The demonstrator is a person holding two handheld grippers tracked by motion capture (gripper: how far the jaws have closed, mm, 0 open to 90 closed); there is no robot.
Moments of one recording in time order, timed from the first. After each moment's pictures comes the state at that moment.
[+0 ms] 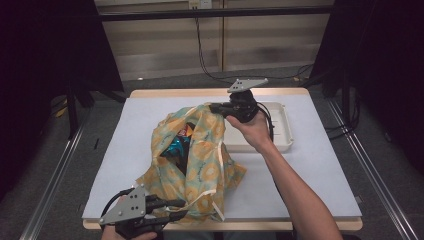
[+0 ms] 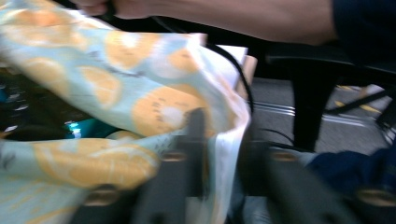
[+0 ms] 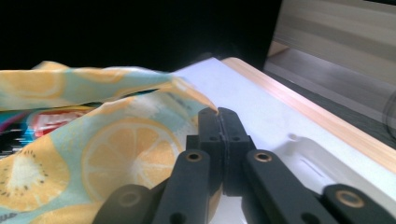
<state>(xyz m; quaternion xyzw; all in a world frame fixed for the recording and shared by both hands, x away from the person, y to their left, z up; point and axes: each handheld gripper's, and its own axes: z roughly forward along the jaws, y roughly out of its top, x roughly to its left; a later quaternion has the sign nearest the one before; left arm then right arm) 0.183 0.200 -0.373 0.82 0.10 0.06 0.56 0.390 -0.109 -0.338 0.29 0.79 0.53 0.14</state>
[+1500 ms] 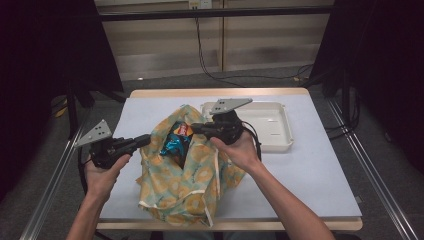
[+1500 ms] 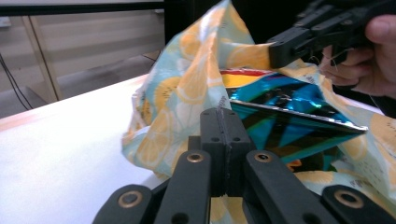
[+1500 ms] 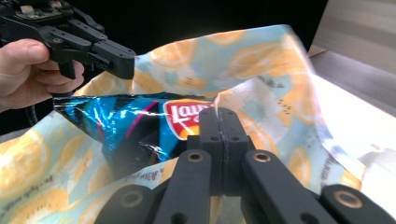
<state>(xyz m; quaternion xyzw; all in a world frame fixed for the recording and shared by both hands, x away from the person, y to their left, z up) 0.318 0.276 -0.362 0.75 0.28 0.13 0.58 0.338 -0.068 -0.340 0.26 0.79 0.54 0.11</state>
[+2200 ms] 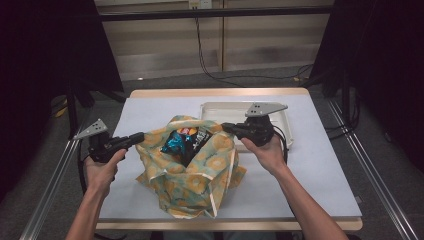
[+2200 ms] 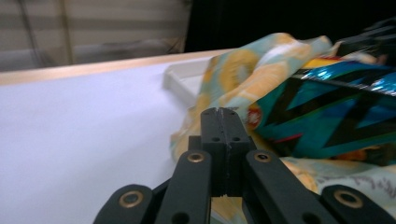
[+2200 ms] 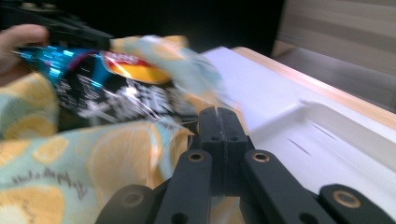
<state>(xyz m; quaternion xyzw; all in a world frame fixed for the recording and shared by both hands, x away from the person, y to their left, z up) 0.344 0.292 -0.389 0.73 0.33 0.10 0.59 0.339 -0.140 -0.367 0.29 0.77 0.54 0.14</state>
